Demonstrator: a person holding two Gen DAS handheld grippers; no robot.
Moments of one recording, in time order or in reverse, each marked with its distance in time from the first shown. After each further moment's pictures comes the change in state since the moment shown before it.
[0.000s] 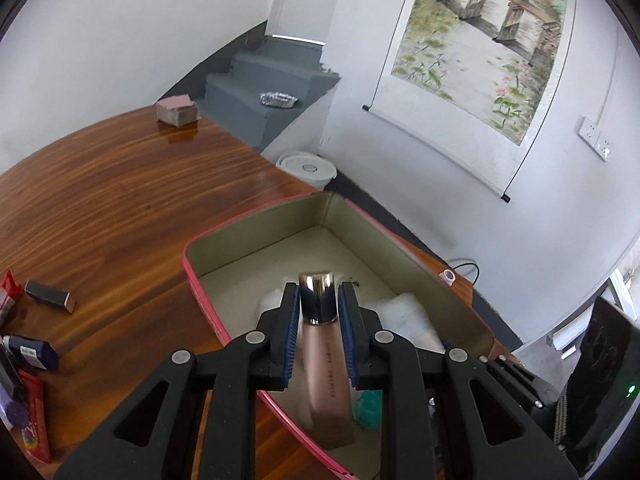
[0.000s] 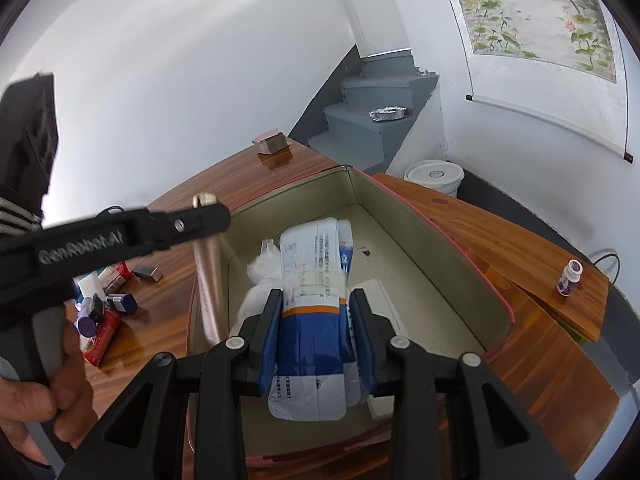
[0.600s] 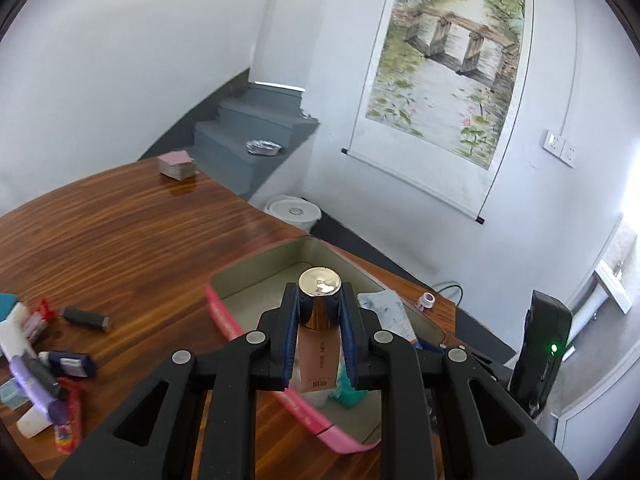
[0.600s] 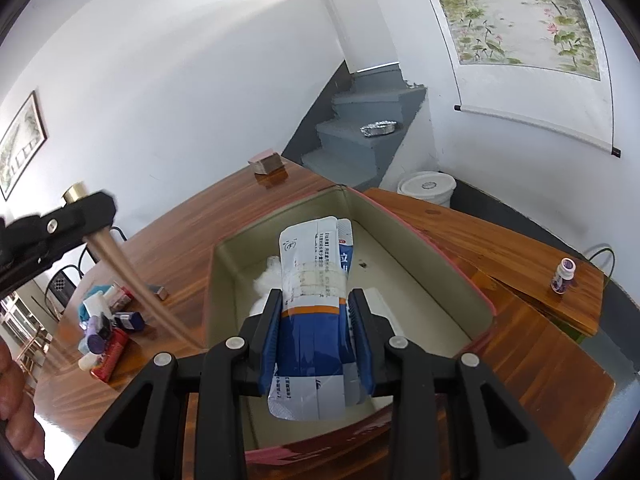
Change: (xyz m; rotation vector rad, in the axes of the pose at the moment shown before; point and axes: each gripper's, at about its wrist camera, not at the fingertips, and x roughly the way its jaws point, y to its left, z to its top) left arm -0.076 -0.011 -0.003 0.068 -0.158 -0.047; right arm -0.016 0.010 -0.001 0.022 -0.049 -0.020
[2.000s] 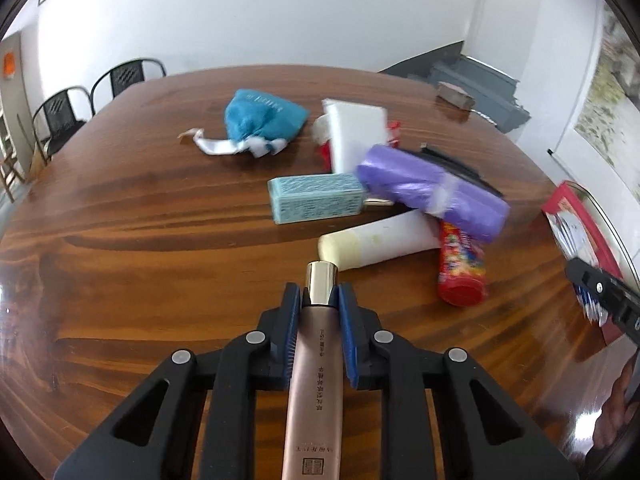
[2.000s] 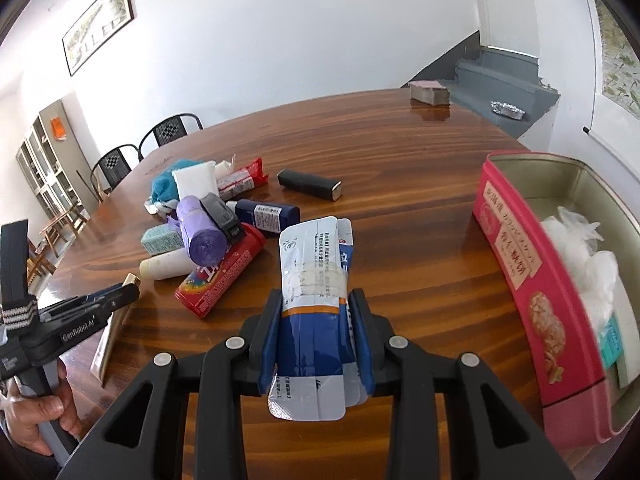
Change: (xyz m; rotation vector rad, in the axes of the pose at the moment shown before) left arm -0.123 0.251 -0.184 -0.372 0.116 0.566; right arm 0.057 0.199 -0.072 -0.333 0.213 0.200
